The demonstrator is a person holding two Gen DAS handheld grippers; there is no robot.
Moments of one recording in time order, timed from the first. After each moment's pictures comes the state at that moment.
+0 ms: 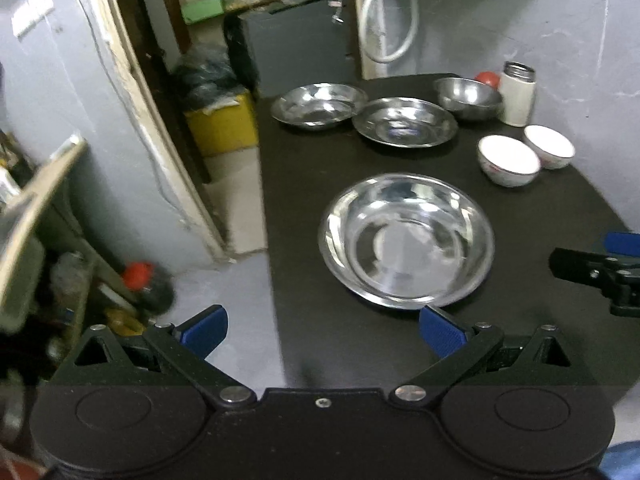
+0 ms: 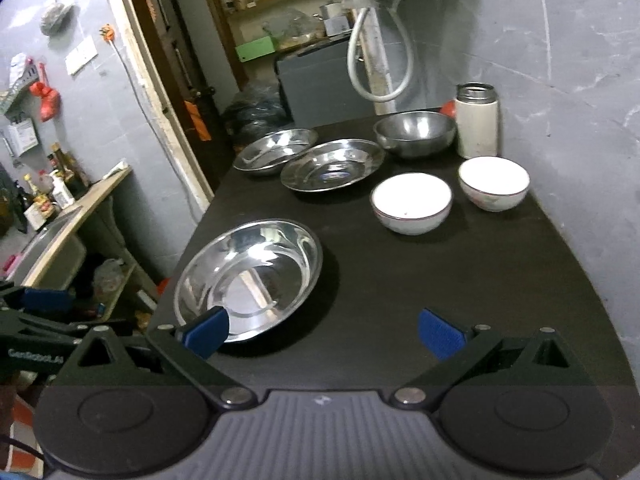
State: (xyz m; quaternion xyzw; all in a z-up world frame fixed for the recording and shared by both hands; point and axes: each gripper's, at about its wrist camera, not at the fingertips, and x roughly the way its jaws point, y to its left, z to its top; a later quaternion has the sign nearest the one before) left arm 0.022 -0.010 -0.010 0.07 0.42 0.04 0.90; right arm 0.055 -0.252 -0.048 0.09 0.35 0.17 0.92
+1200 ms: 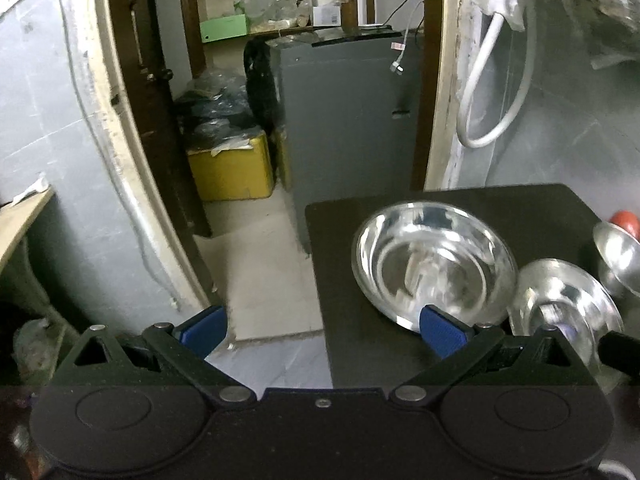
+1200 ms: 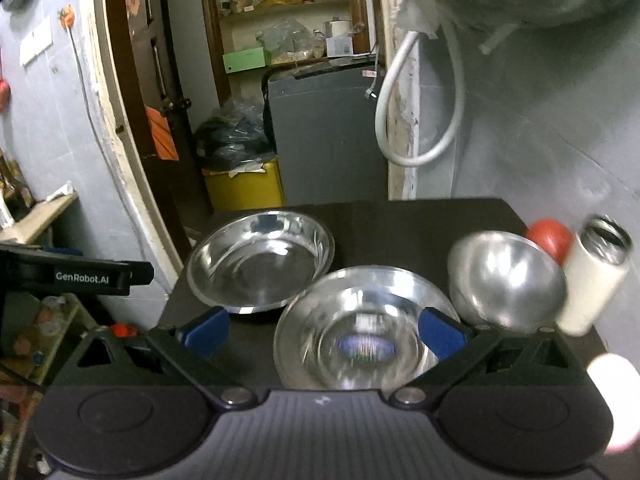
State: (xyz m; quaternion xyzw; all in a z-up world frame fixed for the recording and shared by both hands) left arm 0.336 0.117 -0.030 0.01 0.36 0.03 0.93; right arm 0.293 -0.122 -0.031 0.02 0.31 0.12 0.94
